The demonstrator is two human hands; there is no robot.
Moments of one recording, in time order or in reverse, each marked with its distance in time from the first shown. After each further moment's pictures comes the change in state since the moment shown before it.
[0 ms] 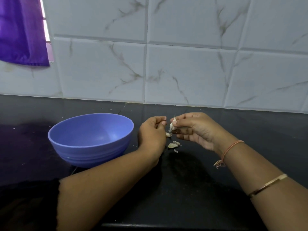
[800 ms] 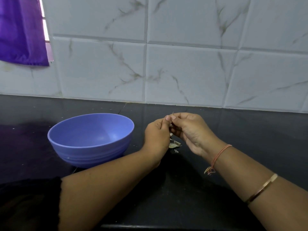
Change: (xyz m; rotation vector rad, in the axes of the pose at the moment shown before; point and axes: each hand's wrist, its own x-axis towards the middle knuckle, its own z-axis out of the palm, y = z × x) left_hand -0.005 0.003 0.005 -0.020 -0.135 0.029; right_hand 0.011 0.015 0.025 0.105 0.163 -0.138
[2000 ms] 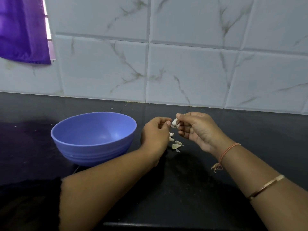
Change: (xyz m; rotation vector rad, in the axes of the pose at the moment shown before) left_hand 0.003 -0.002 -0.008 0.069 0.075 -0.047; right_hand 0.001 -0.009 -0.016 -0.001 0.006 0.085
